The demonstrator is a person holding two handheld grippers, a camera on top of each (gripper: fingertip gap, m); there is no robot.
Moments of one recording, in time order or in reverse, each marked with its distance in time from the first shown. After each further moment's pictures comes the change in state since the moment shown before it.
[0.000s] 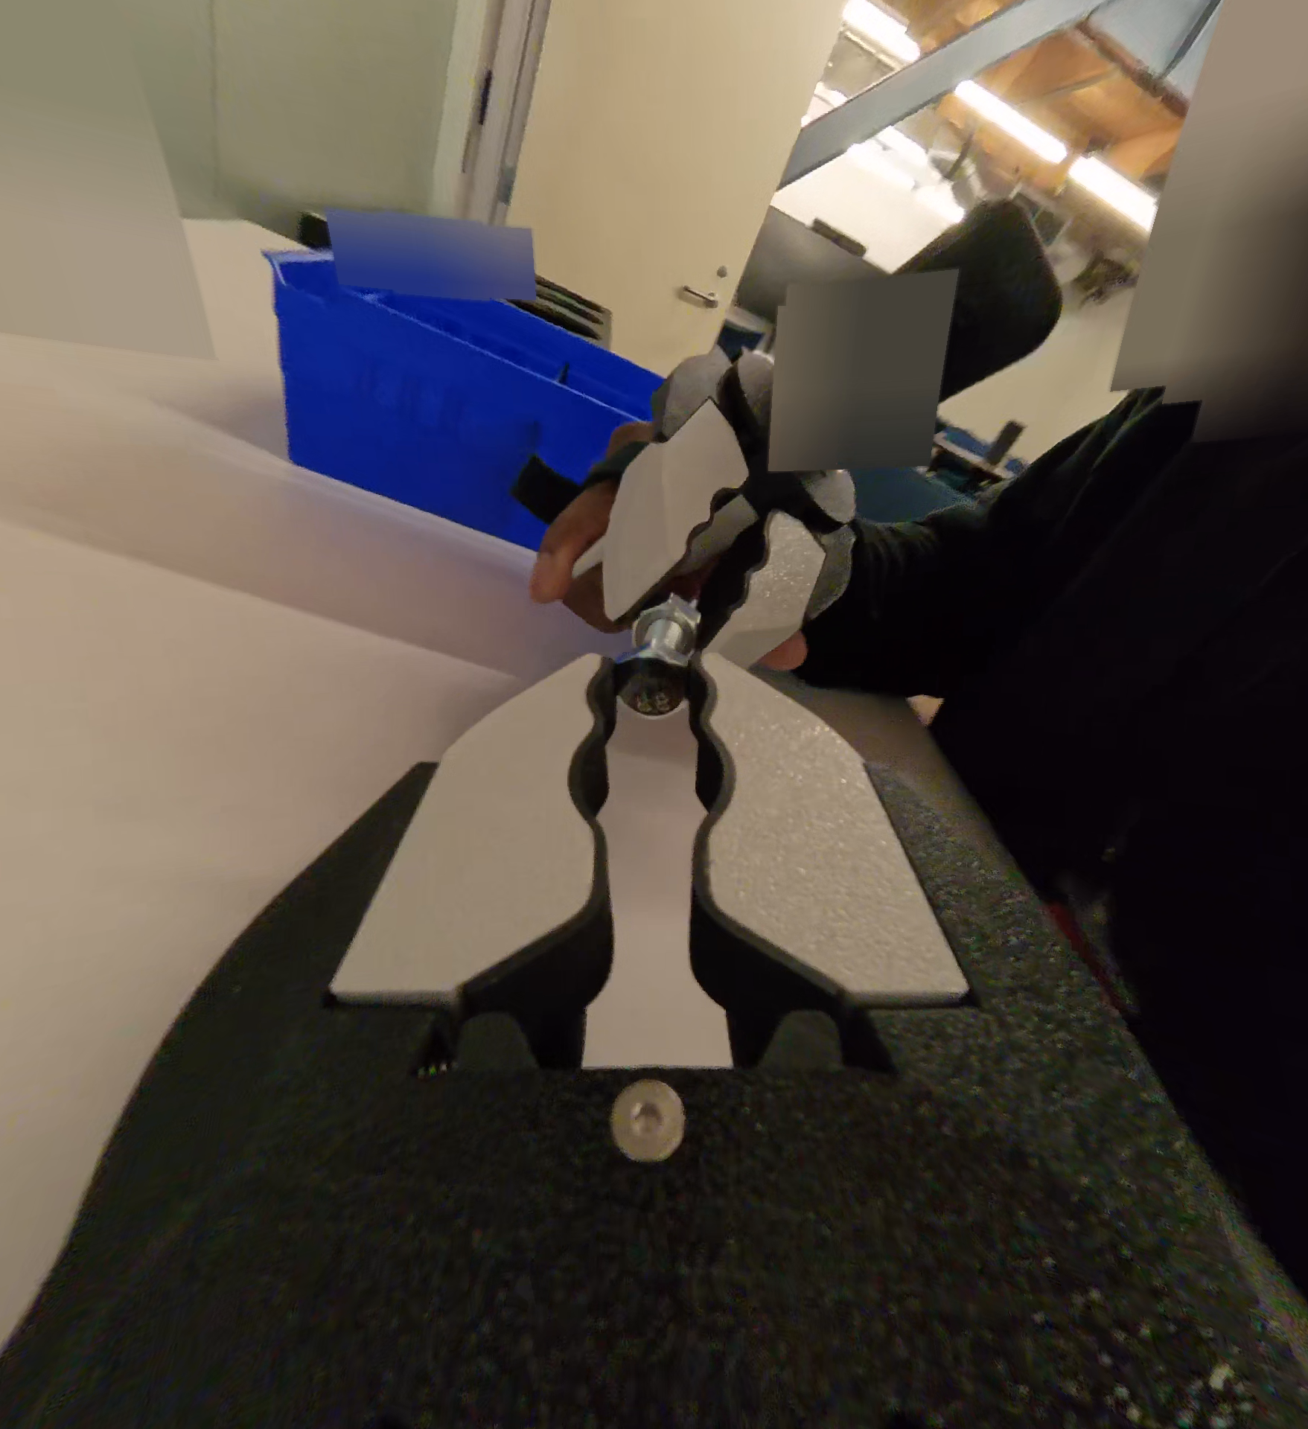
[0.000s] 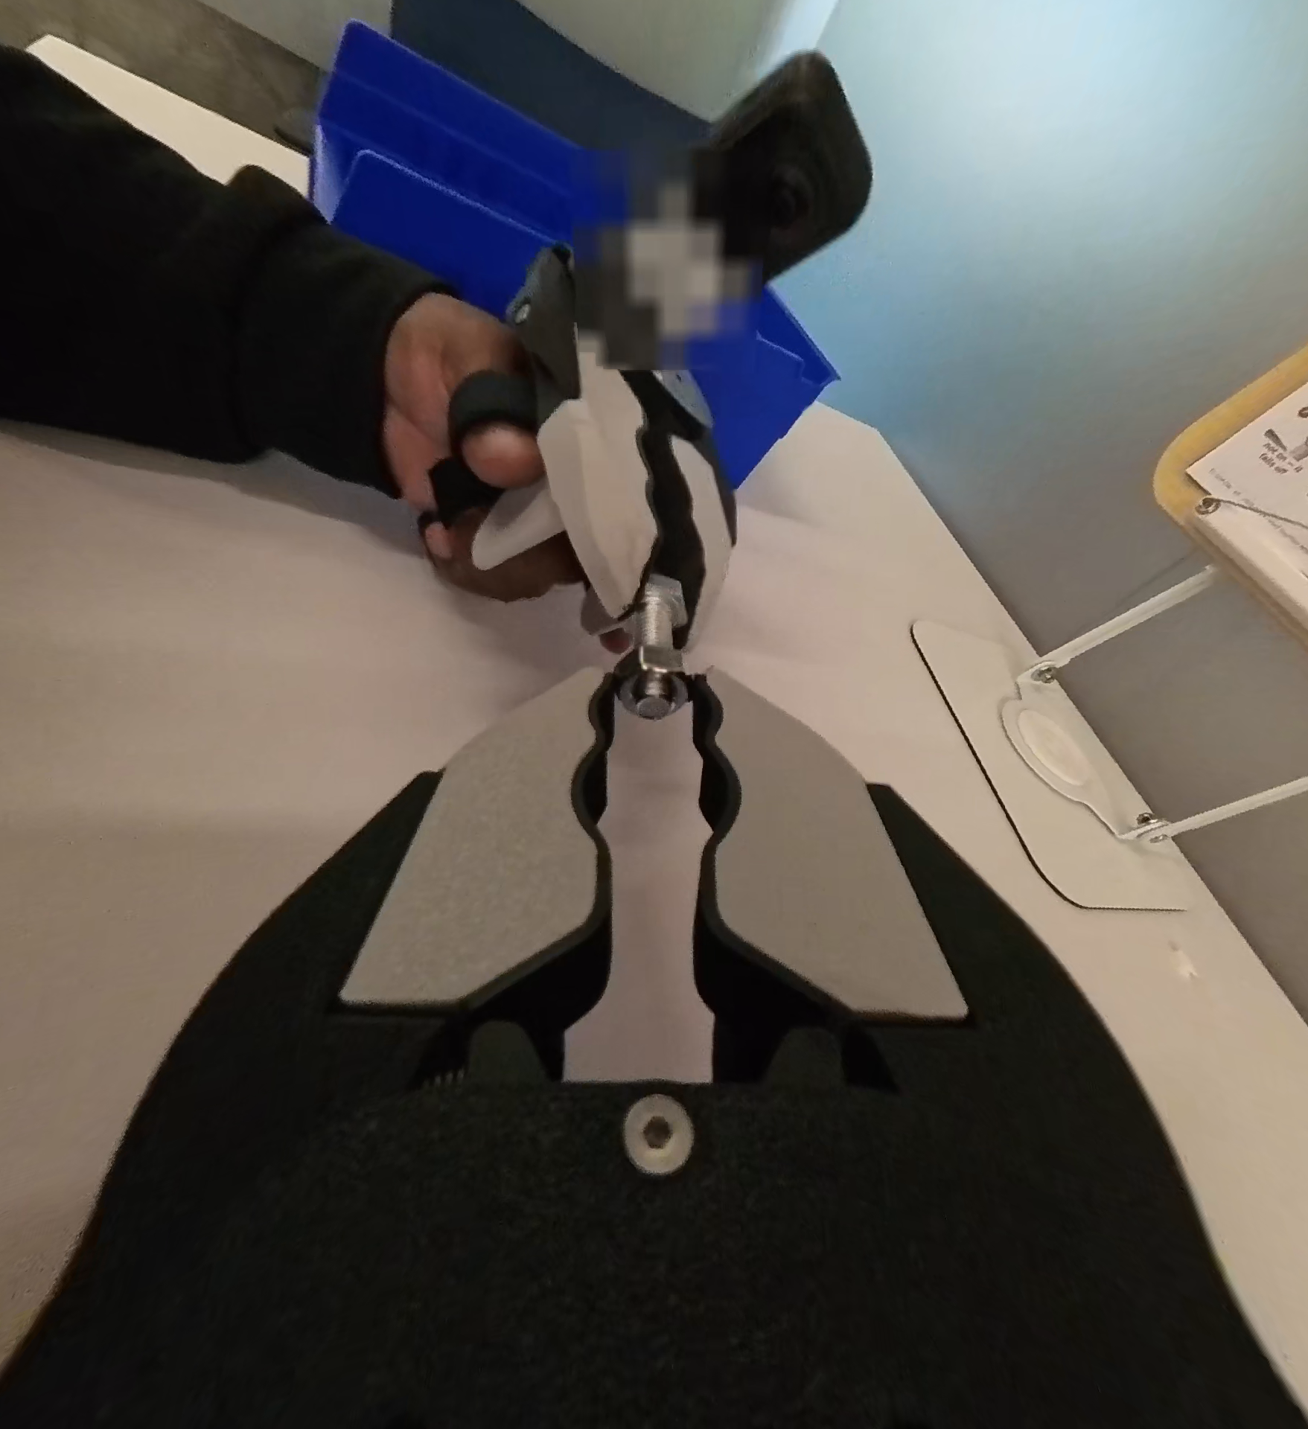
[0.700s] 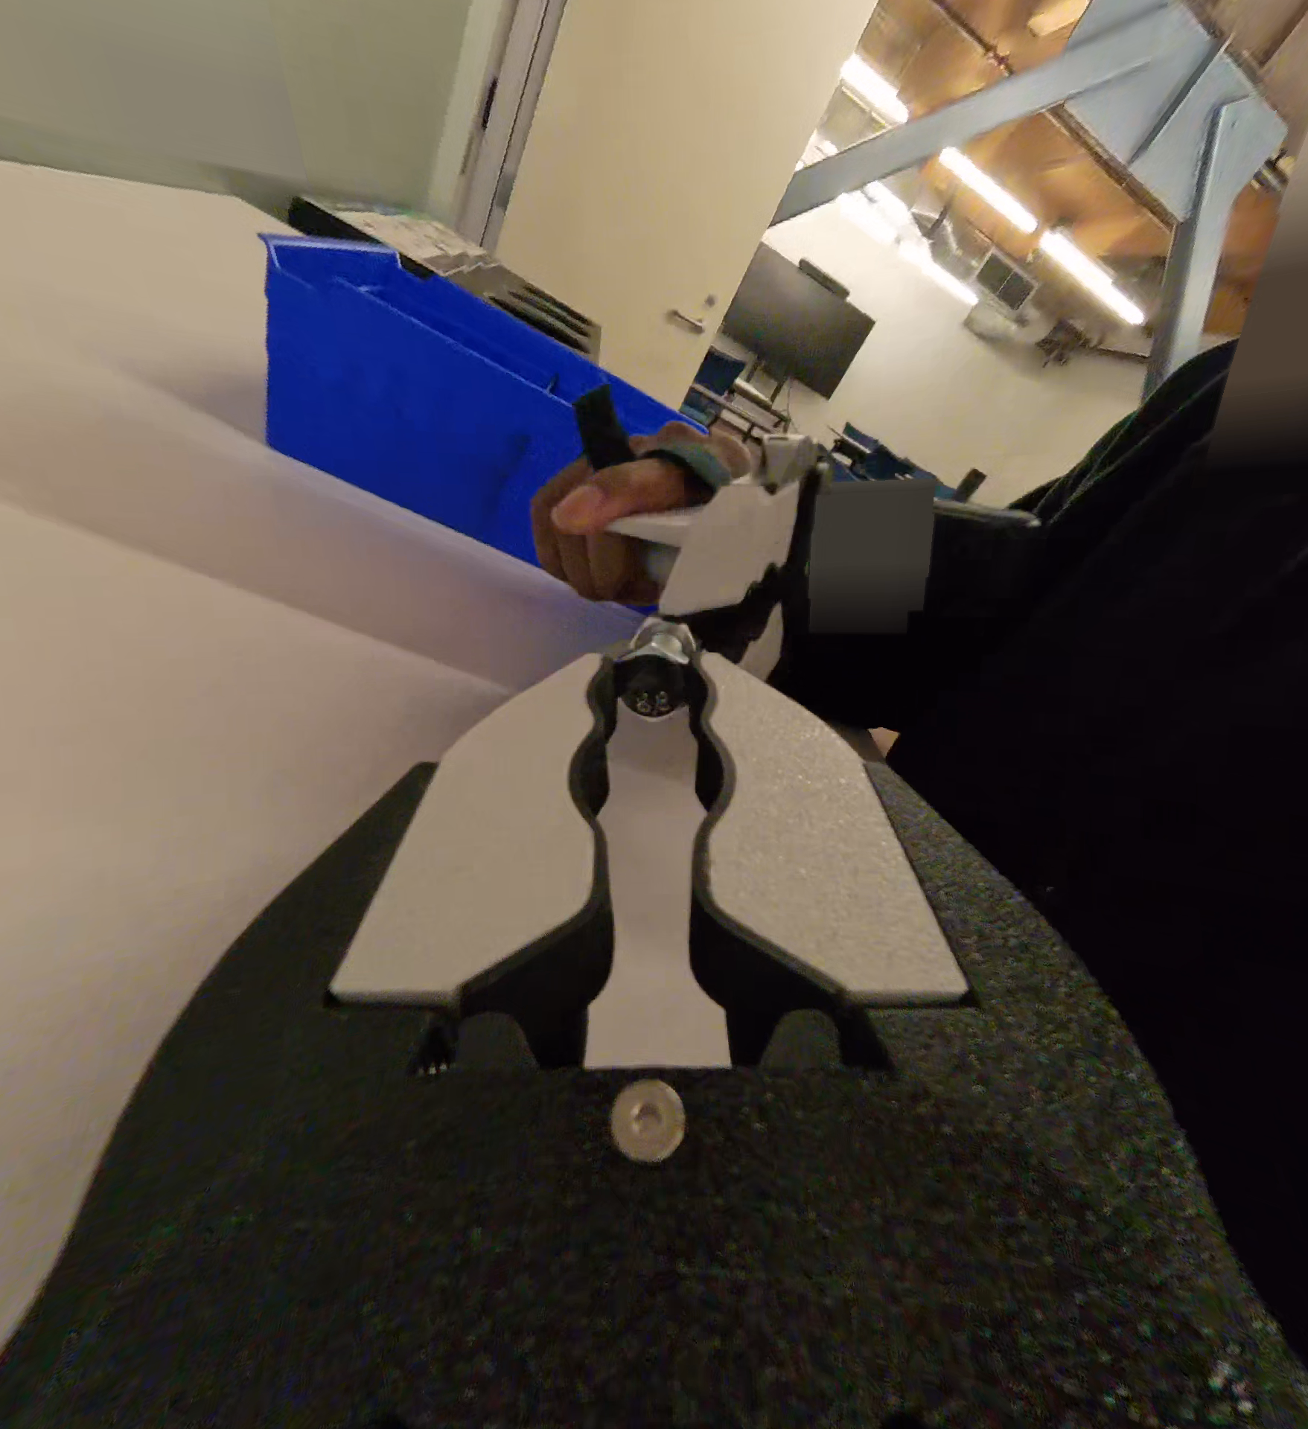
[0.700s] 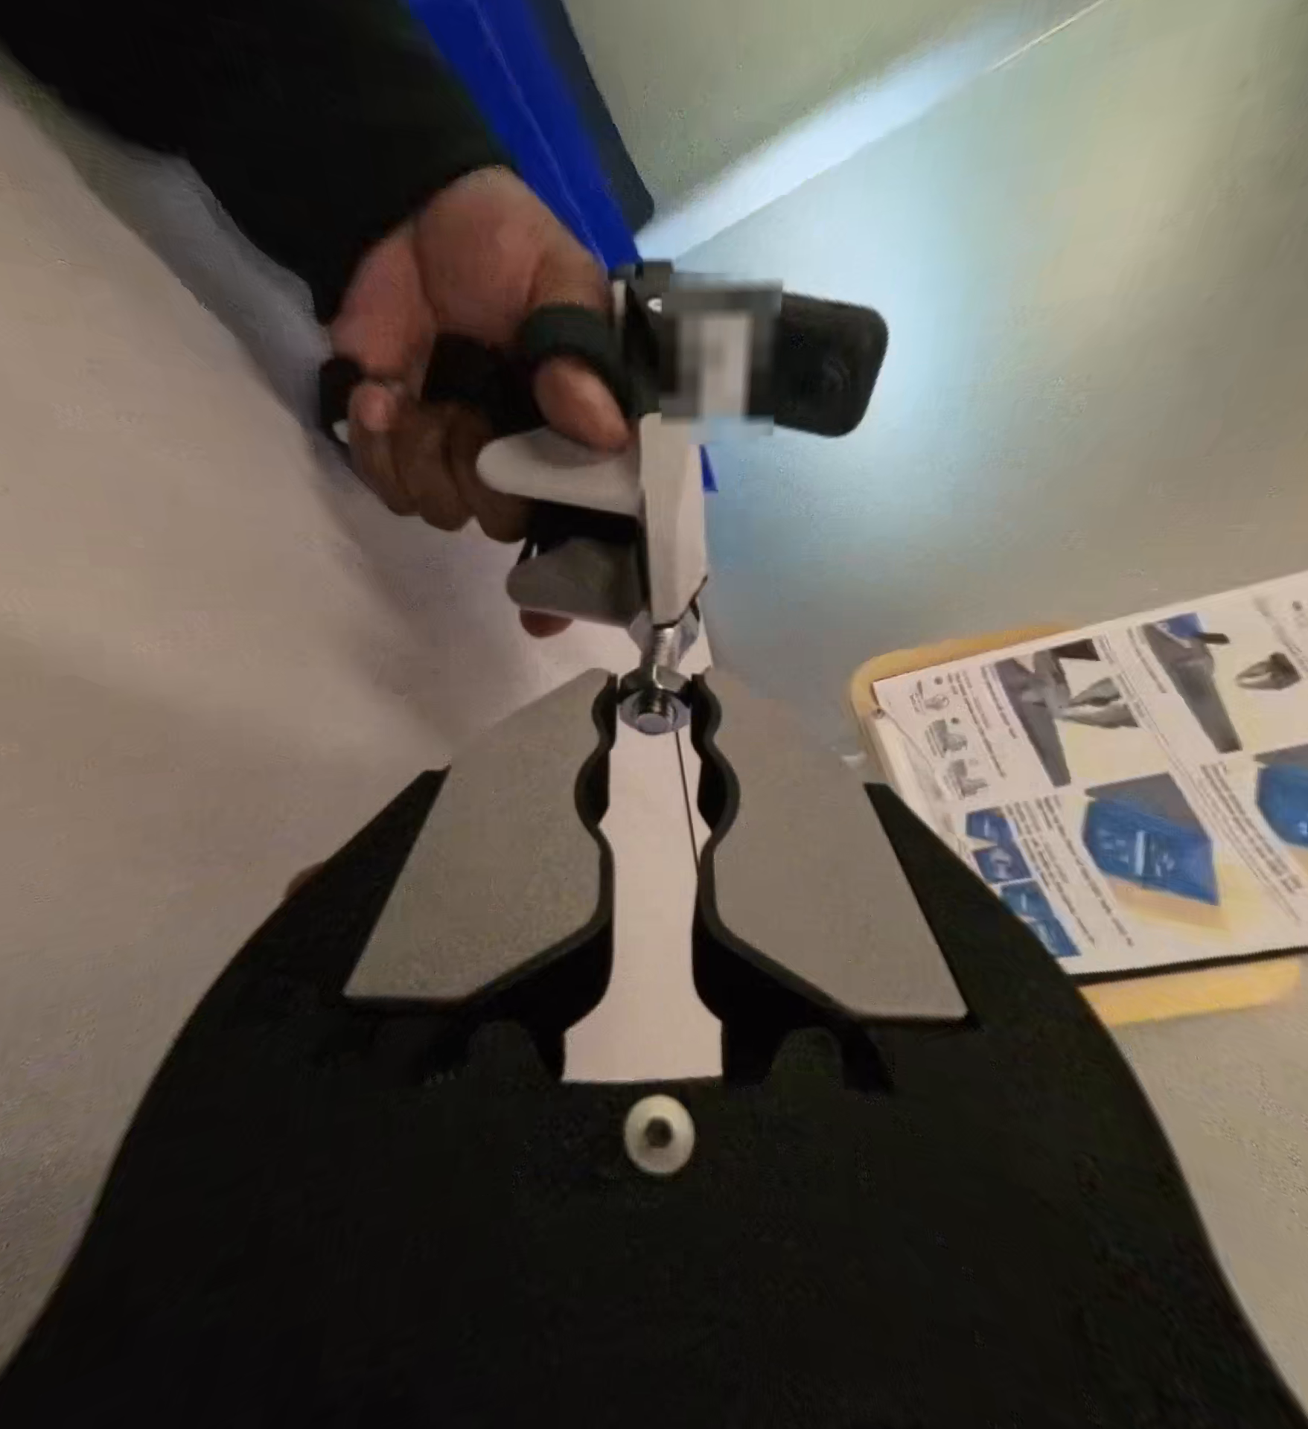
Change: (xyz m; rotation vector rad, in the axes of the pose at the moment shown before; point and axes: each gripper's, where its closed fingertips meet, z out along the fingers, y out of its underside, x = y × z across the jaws) left arm 0.002 -0.004 0.001 0.024 0.020 -0.091; right arm -0.004 -0.011 -0.005 0.047 0.205 -0.601
